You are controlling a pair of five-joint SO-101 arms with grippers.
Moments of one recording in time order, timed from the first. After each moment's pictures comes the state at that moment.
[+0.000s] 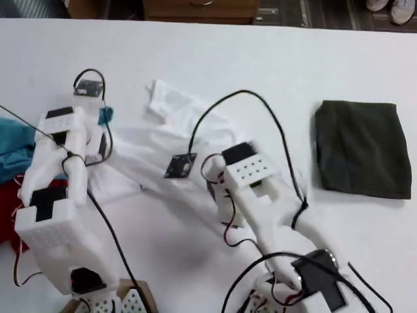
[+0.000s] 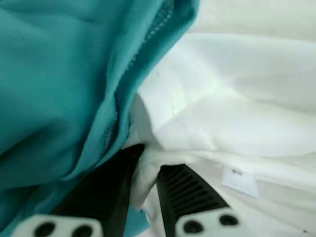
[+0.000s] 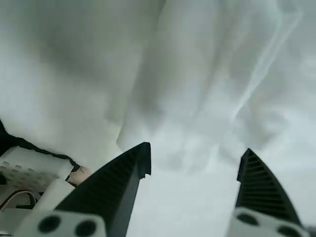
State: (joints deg) left arm -21.9 21.4 11.2 60.2 -15.4; right arm -30.2 -9.1 34.5 84.5 48.7
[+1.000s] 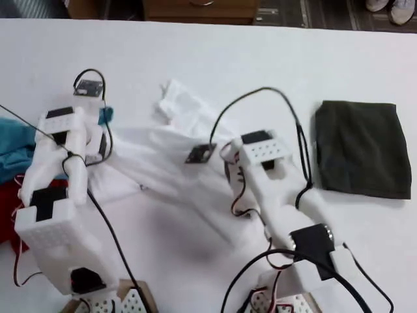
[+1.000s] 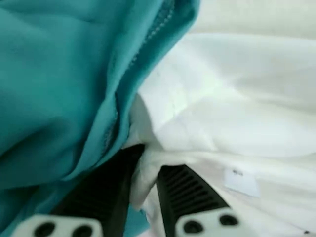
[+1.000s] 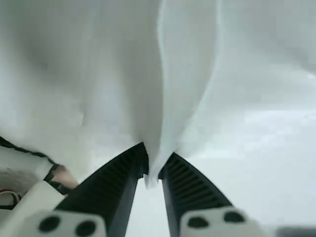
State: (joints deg) left arm -21.9 21.4 11.2 60.0 -15.4; right arm -19.3 1.5 28.3 82.3 53.7
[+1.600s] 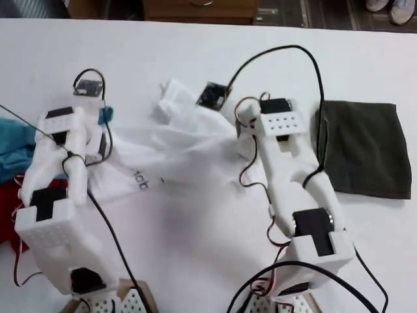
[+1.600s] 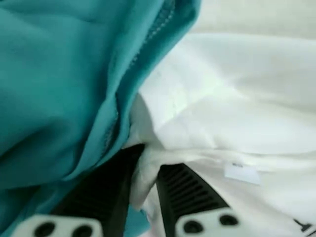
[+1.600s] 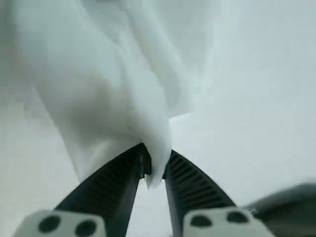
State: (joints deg) left arm -21.9 21.5 11.2 59.8 -15.4; right arm -13.4 8.9 8.7 72.3 53.8
